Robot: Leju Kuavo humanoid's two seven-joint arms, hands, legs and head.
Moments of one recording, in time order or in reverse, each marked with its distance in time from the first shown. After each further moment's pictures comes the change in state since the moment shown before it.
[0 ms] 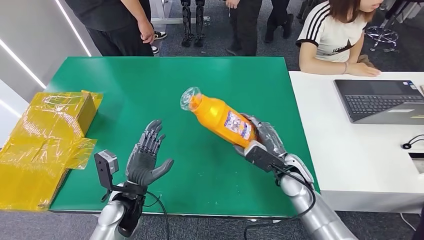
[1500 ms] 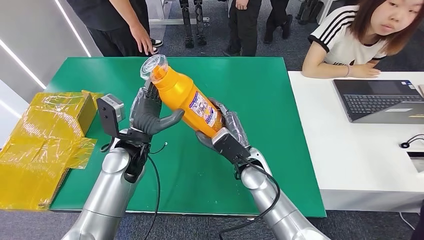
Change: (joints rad) left arm -0.393 -0.036 -0.033 0.131 -0.081 0.008 0.058; right arm -0.125 0.265 0.074 0.169 -0.121 -0.088 -0.055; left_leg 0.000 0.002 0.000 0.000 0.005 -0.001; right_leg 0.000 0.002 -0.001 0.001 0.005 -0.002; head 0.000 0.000
